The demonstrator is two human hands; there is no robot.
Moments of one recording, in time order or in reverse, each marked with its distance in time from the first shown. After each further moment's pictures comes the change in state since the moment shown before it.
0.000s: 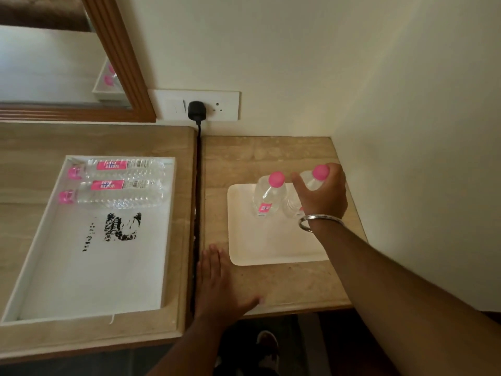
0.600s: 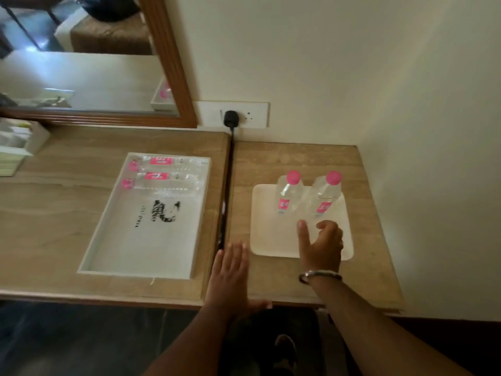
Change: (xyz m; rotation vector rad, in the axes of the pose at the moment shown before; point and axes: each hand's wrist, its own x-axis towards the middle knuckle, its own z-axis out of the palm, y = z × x) left_hand -0.042 0.012 -0.039 0.299 -0.035 0.061; right_hand -0.109 0.020 -0.031 0.107 -0.264 0.096
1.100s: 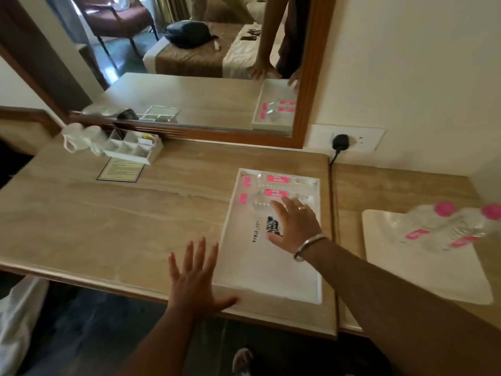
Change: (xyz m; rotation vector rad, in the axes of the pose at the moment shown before) left_hand -0.107 -0.321 -0.094 0.111 0.052 -0.285; right_hand -0.073 -0.225 0.217 -0.612 -0.547 -0.811
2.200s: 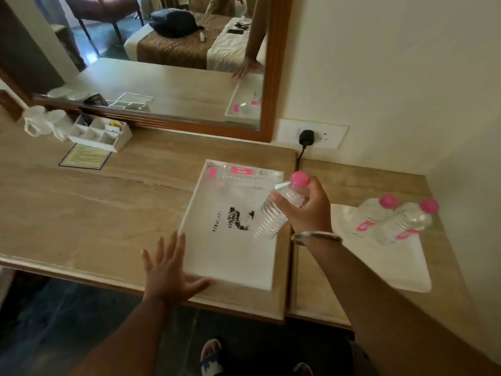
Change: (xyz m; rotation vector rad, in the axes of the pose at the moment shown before) left_hand 0.002 0.046 0.026 -0.283 0.153 -0.042; right_hand -0.067 0.056 -0.079 1.042 0.500 0.332
